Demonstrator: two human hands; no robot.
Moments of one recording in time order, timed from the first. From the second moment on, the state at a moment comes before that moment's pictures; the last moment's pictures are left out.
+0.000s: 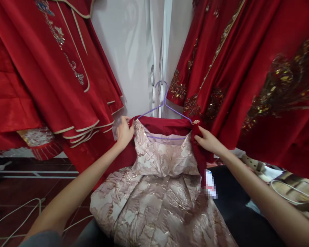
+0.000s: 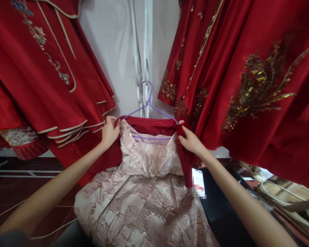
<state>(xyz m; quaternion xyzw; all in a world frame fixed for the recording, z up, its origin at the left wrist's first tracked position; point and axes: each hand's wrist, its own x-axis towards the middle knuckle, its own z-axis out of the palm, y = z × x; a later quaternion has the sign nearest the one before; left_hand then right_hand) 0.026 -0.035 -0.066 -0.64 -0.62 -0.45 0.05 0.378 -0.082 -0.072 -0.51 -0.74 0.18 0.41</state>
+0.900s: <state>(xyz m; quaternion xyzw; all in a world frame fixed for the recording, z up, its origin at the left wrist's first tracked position) 0.079 -0.119 -0.068 -0.80 -0.45 -0.39 -0.04 0.359 -0.108 -0.099 -0.47 -0.78 0.20 0.37</state>
